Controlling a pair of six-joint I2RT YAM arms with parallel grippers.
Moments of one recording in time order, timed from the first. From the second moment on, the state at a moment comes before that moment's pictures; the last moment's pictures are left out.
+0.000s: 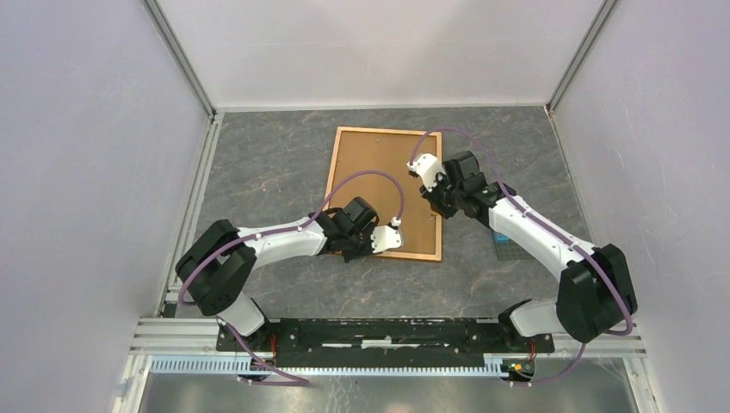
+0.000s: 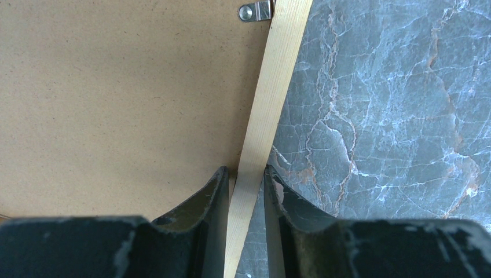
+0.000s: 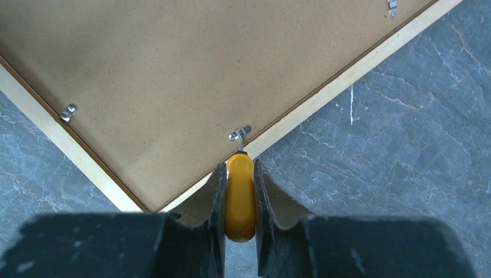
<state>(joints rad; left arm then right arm) -0.85 1.60 0.87 -0.35 0.11 0.61 0.48 1.38 0.97 -0.43 -0.10 -0.39</state>
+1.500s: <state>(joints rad) -0.84 1.60 0.87 -0.35 0.11 0.61 0.45 1.52 1.13 -0.57 -0.35 -0.69</state>
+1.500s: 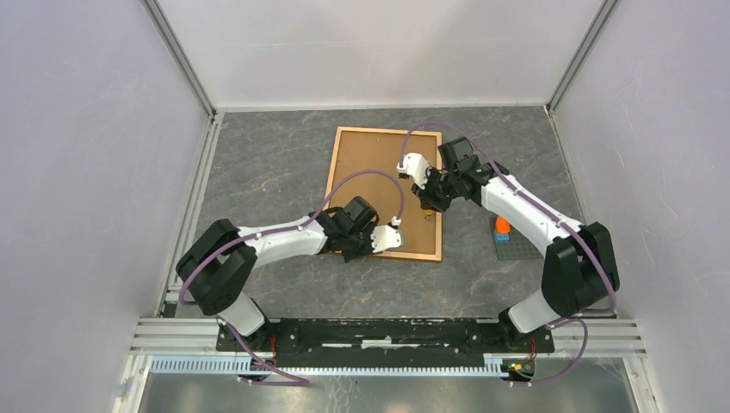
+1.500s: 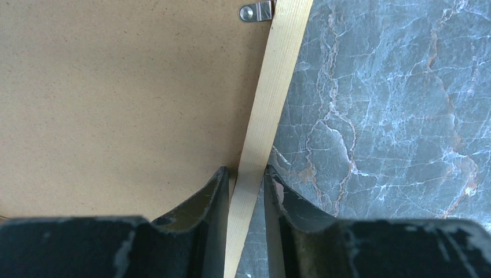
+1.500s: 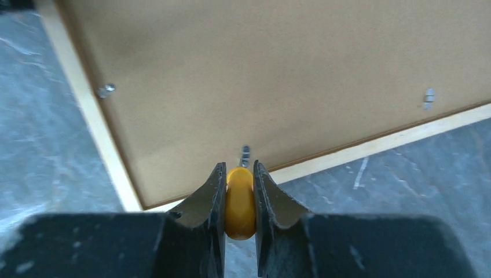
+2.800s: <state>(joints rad) -0.56 1.82 1.46 -0.94 0.34 0.92 0.11 1.45 1.21 -0.62 -0.58 -0.43</state>
